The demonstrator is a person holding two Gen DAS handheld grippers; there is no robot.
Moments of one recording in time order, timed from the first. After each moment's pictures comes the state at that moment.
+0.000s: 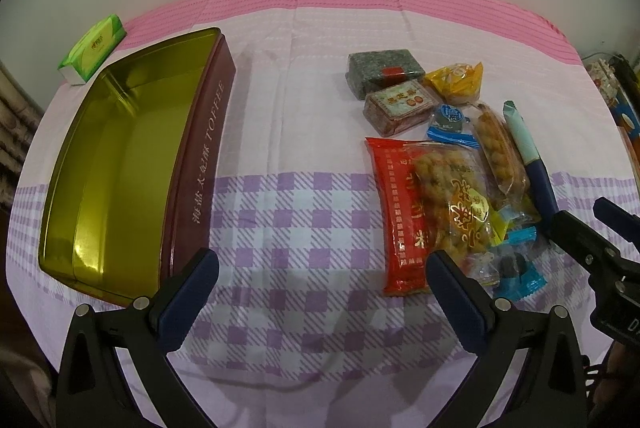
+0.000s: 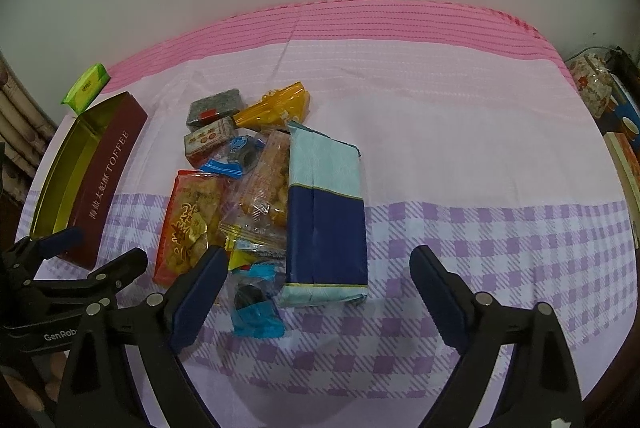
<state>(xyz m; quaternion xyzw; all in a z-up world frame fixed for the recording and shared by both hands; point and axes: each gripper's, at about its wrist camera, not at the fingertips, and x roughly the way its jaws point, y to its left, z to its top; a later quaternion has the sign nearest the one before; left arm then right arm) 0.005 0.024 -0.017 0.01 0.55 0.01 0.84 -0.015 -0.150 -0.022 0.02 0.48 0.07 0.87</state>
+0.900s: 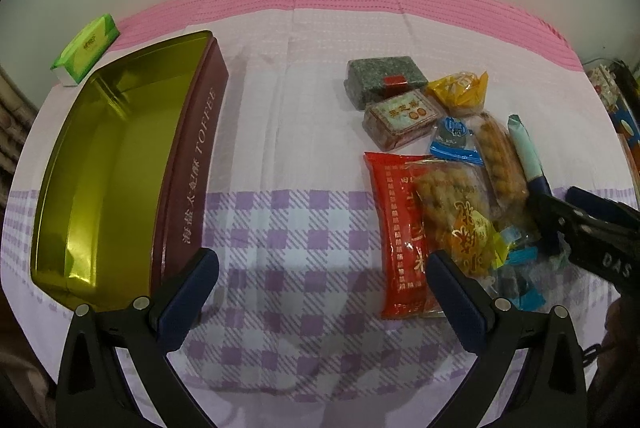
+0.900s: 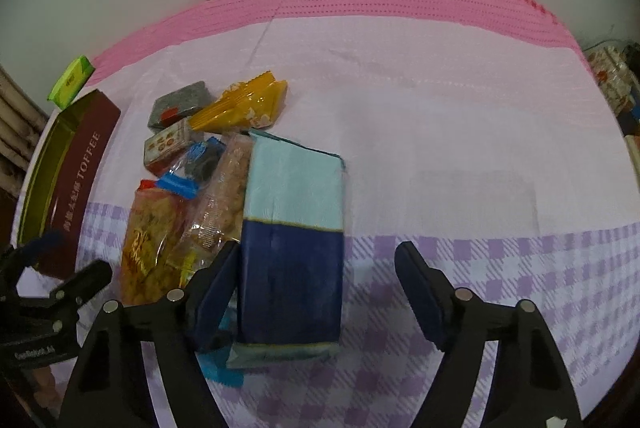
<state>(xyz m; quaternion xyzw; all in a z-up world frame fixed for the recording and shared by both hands) 0.024 0.023 -0.024 0.00 0.55 0.00 0.84 0.036 -0.164 -0.049 0.03 0.53 0.09 0.85</state>
